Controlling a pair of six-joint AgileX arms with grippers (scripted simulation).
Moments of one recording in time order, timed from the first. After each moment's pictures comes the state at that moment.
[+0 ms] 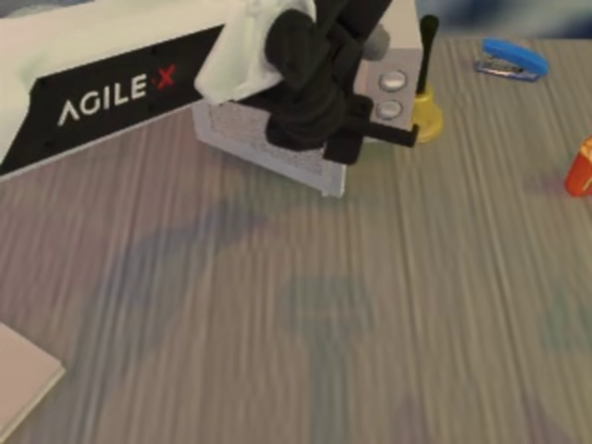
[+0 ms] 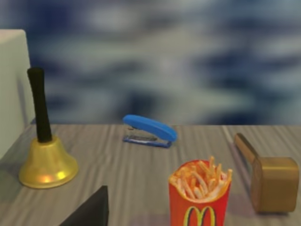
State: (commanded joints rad) left arm -0.70 2.01 1.69 -0.75 -0.16 -0.27; right arm 0.00 0.00 0.00 0.00 0.00 0.00
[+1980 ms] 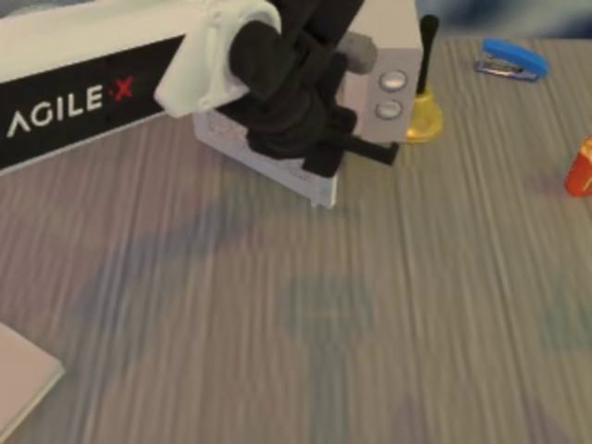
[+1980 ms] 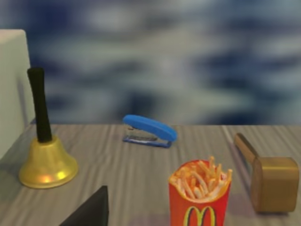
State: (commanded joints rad) left arm -0.67 1.92 1.57 -0.70 -0.09 -0.16; right arm 0.00 0.00 0.00 0.00 0.00 0.00
